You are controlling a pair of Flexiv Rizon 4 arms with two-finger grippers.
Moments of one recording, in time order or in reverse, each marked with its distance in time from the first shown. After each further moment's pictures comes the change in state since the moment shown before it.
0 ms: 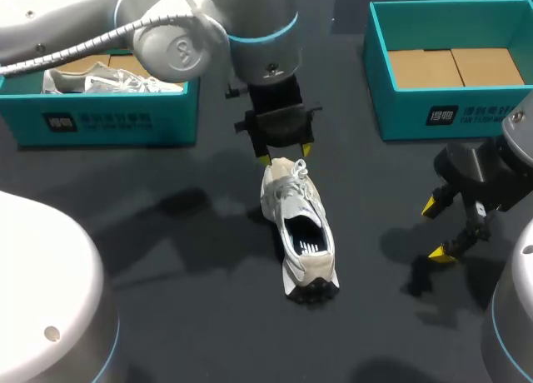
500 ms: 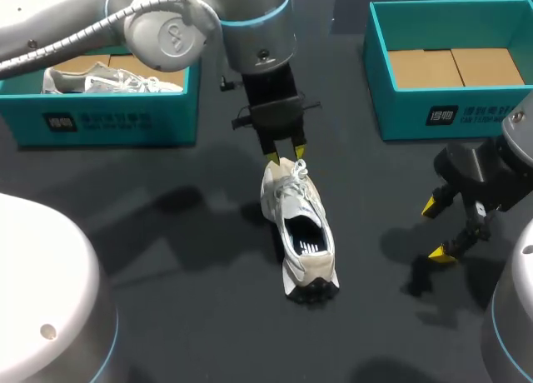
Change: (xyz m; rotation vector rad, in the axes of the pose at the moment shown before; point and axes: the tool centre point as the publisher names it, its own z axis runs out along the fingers) left arm -0.001 -0.020 -0.009 0.091 -0.020 0.049; right arm 0.000 0.000 0.000 0.000 0.000 0.000
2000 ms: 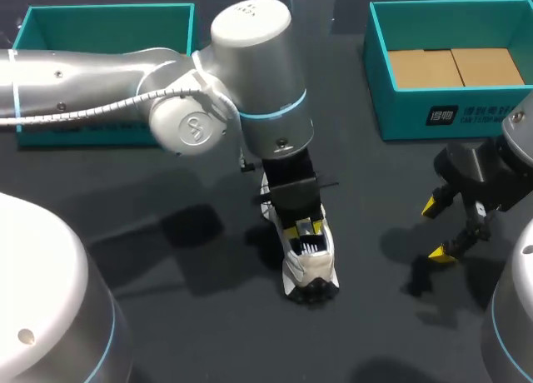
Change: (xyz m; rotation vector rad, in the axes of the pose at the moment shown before) left arm -0.001 -0.079 0.099 0.089 -0.021 0.015; right arm 0.000 0.000 0.000 0.000 0.000 0.000
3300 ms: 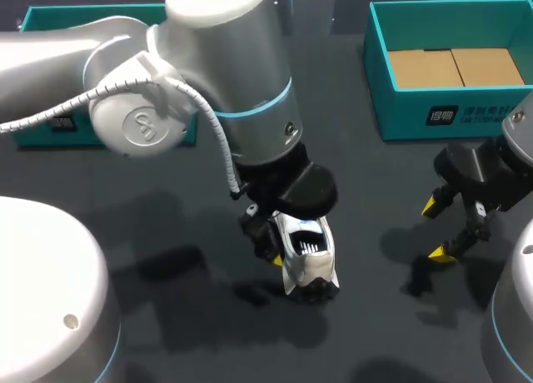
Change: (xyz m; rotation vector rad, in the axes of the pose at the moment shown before) left arm 0.029 -0.090 -0.083 -0.077 -0.038 -0.814; right arm 0.000 0.000 0.000 0.000 0.000 0.000
